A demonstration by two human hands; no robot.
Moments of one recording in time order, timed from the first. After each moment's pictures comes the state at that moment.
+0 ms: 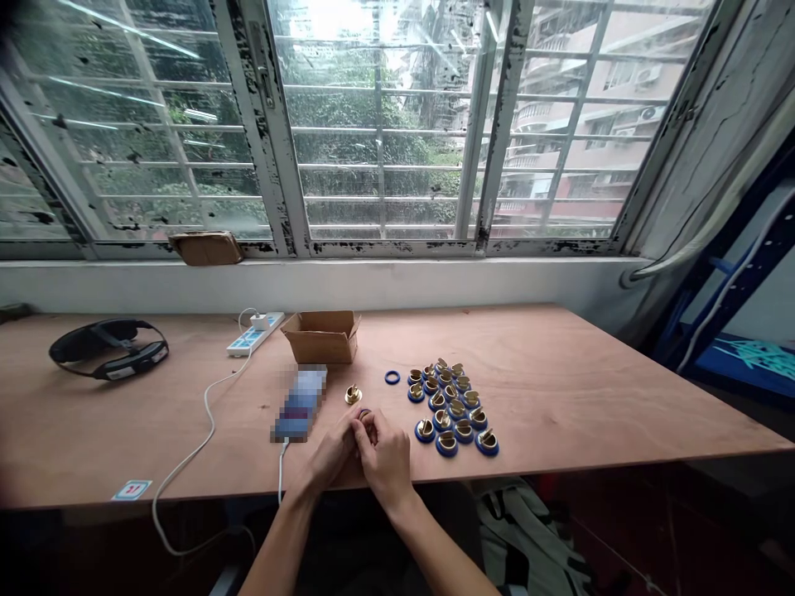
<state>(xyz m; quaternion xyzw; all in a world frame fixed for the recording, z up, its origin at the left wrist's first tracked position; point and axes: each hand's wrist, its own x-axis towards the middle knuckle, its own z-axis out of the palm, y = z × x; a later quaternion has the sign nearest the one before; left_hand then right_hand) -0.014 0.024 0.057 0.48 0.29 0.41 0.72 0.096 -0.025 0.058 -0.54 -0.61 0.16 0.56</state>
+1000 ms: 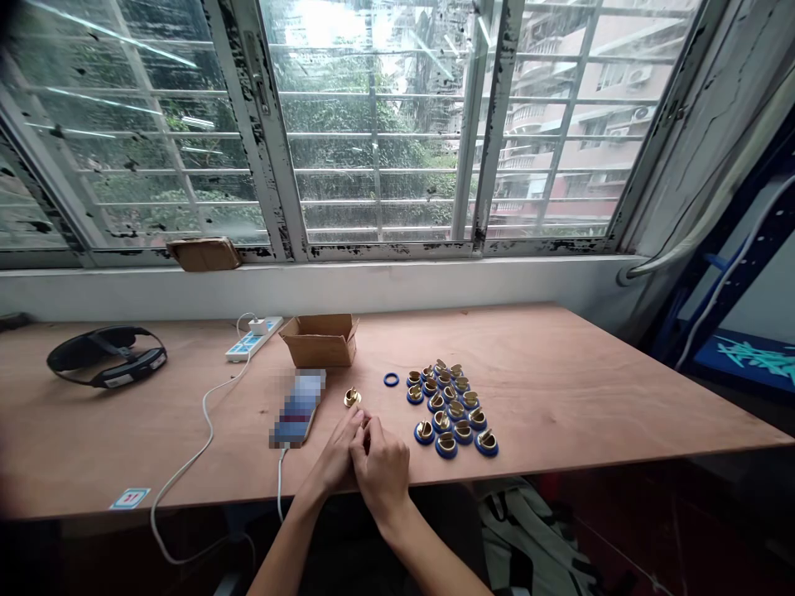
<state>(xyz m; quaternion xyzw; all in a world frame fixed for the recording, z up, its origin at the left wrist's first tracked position) -0.015 0.019 0.065 0.57 0.39 0.46 0.56 0.086 -0.027 0.047 -0.61 -0.63 -0.02 0.48</state>
